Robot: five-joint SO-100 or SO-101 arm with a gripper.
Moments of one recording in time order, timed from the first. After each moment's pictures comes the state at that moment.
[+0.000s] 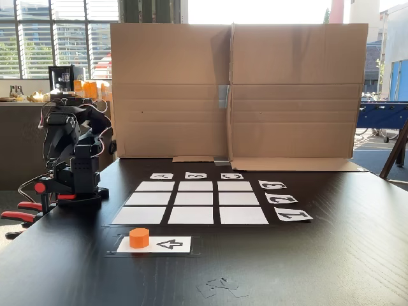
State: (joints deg) arm 85.9 161.6 140.6 60.2 84.9
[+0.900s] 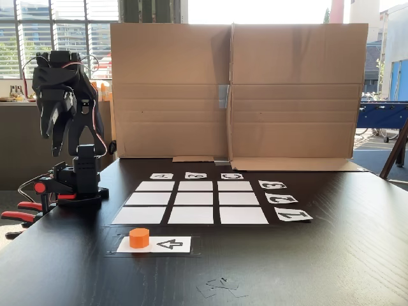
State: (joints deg) arm 77.9 98.7 74.4 89.3 81.7
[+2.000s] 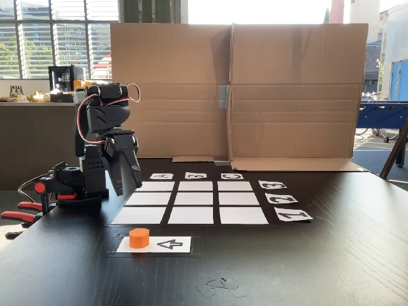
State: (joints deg) arm 56.4 78.3 73.9 84.8 76.4
